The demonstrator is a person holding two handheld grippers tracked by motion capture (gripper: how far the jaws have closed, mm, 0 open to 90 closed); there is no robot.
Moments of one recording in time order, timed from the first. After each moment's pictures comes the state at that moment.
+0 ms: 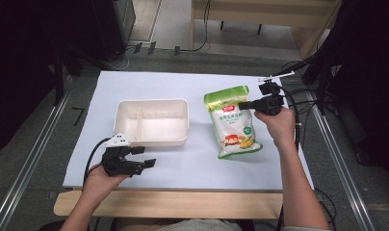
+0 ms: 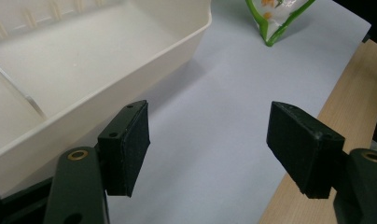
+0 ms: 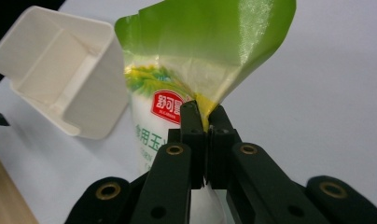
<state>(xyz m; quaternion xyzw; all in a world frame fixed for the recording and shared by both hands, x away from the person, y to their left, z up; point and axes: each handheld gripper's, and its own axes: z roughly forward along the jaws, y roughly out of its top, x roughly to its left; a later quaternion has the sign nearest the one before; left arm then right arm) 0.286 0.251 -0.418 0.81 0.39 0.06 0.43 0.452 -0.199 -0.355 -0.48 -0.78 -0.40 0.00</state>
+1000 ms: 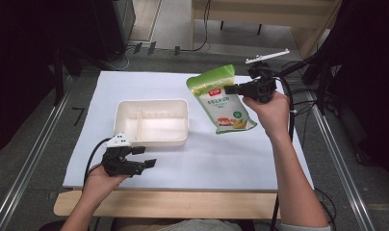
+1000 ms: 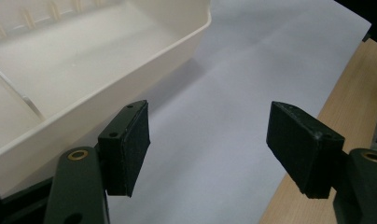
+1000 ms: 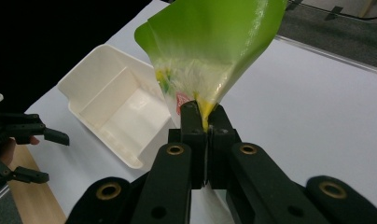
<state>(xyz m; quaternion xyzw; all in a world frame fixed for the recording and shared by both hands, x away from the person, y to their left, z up) 0.287 0.250 -0.419 0.81 0.38 0.06 0.43 0.427 -0.147 -0.272 -0.41 -0.80 -0.44 -0.05</state>
